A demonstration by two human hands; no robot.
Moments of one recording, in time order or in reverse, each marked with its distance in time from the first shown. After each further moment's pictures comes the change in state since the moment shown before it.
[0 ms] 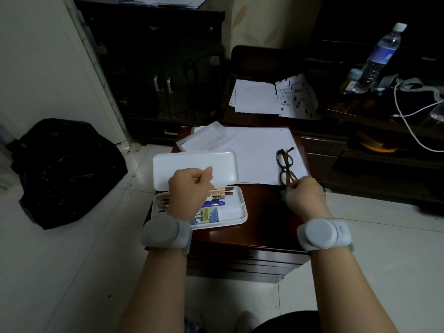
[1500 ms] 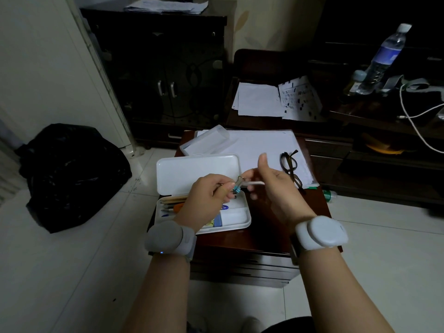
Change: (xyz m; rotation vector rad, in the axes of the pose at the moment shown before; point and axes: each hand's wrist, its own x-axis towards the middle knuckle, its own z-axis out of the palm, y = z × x) left_hand -0.008 0.009 0.005 -0.076 -0.365 0.076; right_hand -0.035 -0.053 0.011 0.903 -0.495 -0.126
